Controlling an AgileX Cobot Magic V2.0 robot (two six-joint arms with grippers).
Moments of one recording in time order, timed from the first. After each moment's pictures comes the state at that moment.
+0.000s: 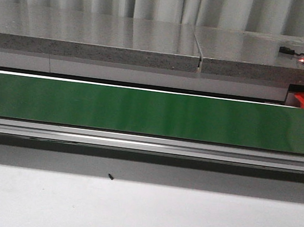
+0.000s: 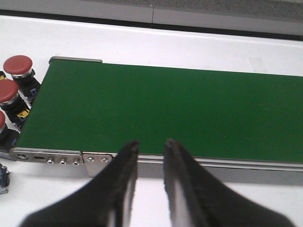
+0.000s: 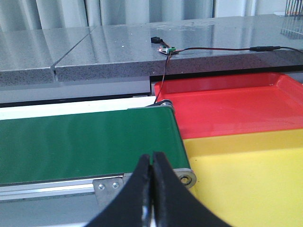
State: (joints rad) left arm -0.07 0.68 -0.51 -0.02 0.45 -0.08; right arm -0.11 -0.01 0.03 -0.08 0.11 0.15
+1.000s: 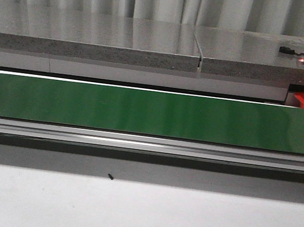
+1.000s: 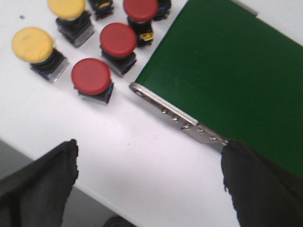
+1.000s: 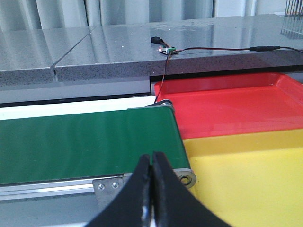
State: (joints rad) left arm 0.41 1.10 -0.86 -0.07 0.85 -0.14; right arm -0.11 -0.01 0.03 -0.08 0.11 0.15
